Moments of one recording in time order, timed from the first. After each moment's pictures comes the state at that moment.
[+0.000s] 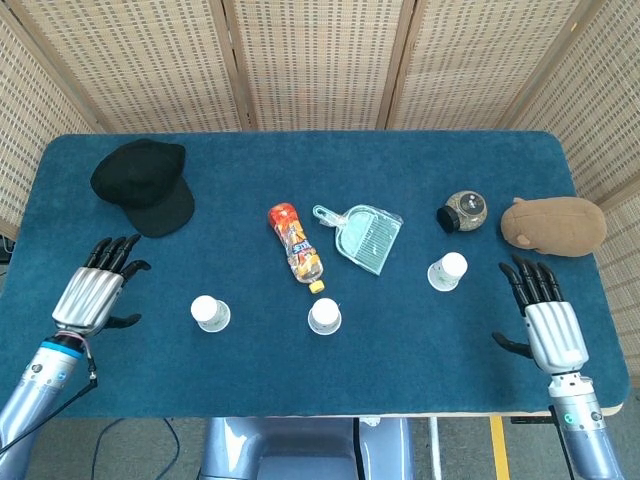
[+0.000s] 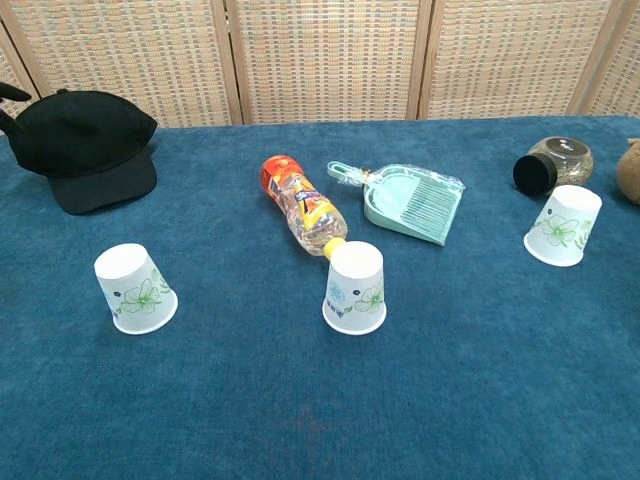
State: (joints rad) left arm -0.39 -1.12 -0.14 -1.77 1.36 1.12 0.31; right arm 0.21 -1.24 0.10 -1.56 -1.54 1.46 0.00
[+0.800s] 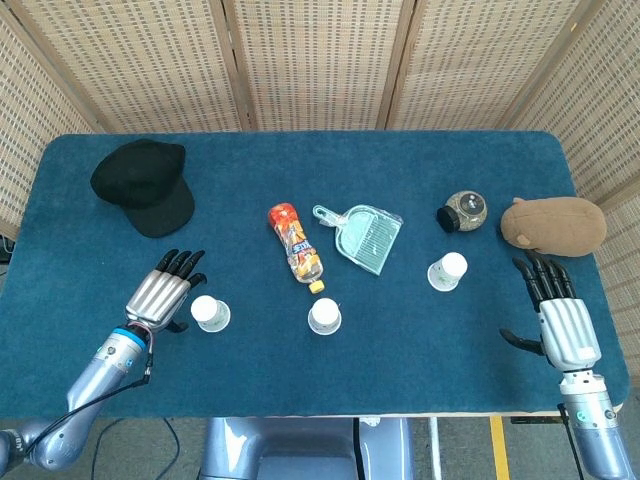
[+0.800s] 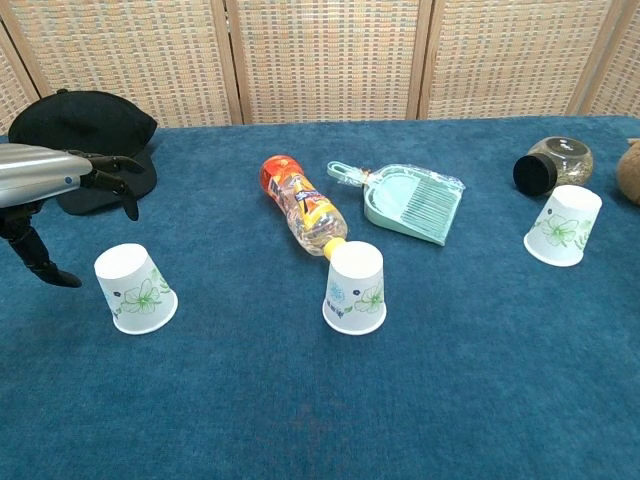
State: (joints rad) left arm -0.58 -1.28 -0.12 -1.77 1.10 0.96 0.61; right arm 0.21 -1.20 0.11 -1.55 -1.52 1.46 0.10
